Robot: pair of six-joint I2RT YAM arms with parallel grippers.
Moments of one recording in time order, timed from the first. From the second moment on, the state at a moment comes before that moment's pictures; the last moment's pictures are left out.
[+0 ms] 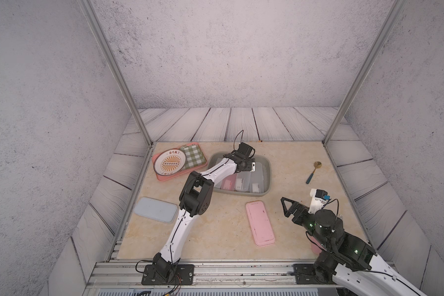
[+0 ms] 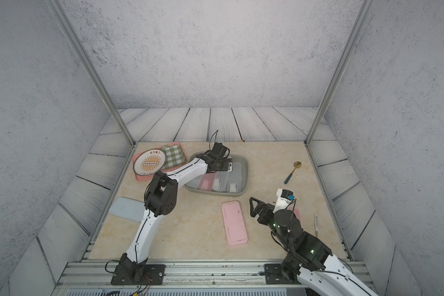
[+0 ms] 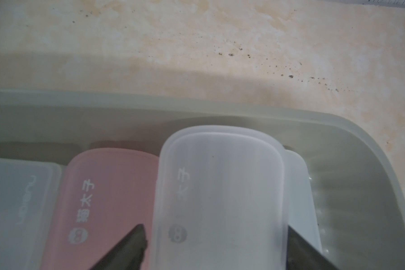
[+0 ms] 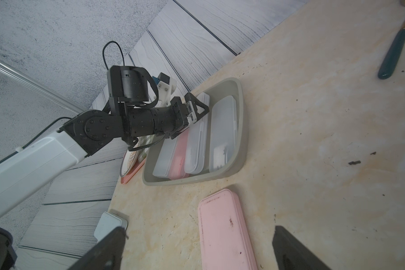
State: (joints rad) left arm -0.64 2.41 2.03 -0.50 -0.09 -0.49; right arm 0.80 0.42 0.50 -0.49 0.35 0.90
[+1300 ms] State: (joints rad) left arm -0.20 1.86 1.33 -0.45 0.25 -0.24; right arm 0.45 2.06 1.61 -0.65 -0.24 0.57
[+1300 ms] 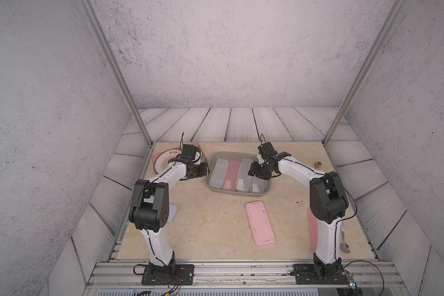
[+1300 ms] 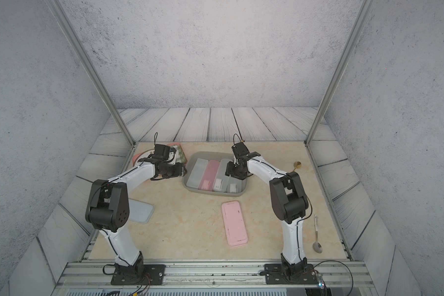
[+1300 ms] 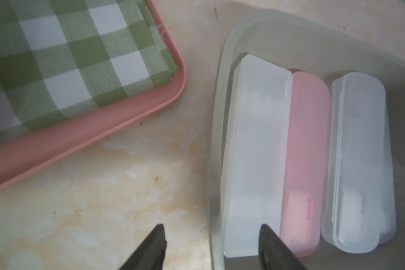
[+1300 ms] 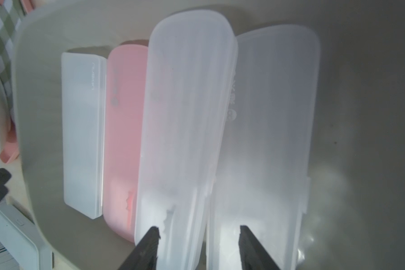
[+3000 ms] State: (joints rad) left arm -0.20 1.94 1.33 -0.35 0.31 -0.36; right arm 0.57 2.15 1.95 -0.84 -0.19 0.52
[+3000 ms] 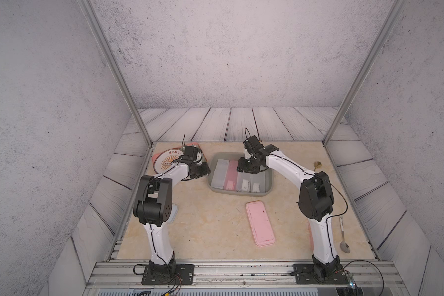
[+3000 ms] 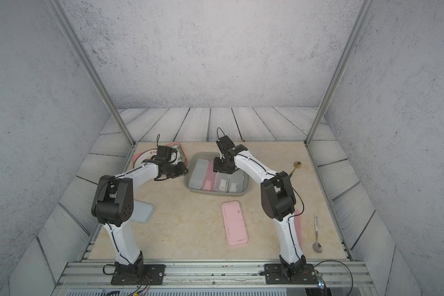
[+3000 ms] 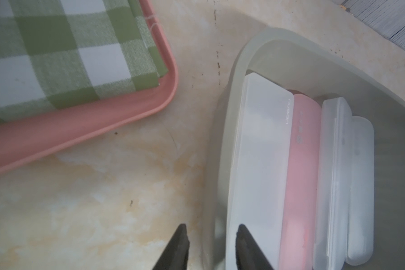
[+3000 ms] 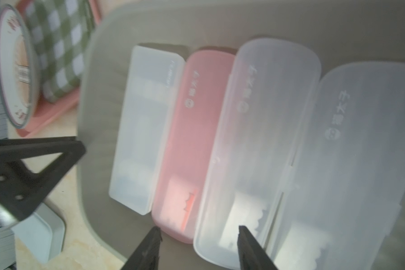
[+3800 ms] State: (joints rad) left arm -0.20 1.91 1.28 -0.39 0.33 -0.41; right arm 0.57 2.42 2.15 -0.89 -0.26 0.49
